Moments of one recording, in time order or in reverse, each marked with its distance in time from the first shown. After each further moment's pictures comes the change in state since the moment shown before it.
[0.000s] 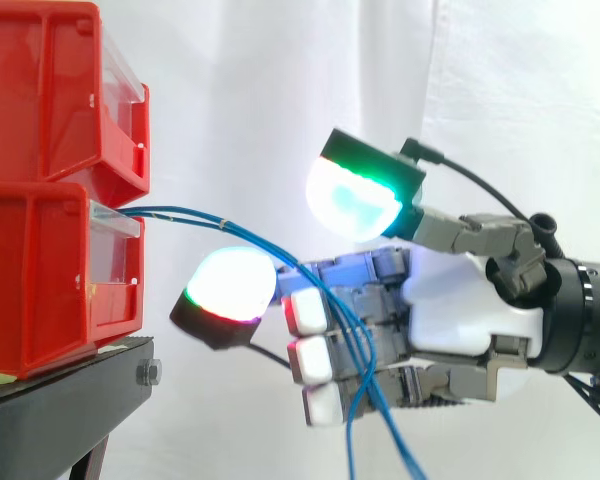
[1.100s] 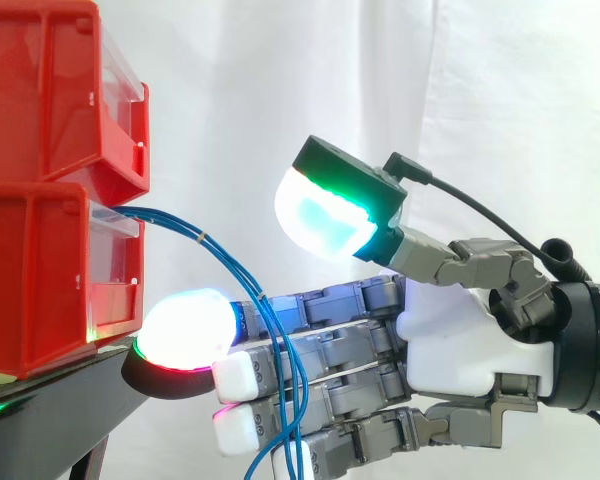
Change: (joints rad) arm 0.091 -0.017 0.003 -0.024 0.226 -0.044
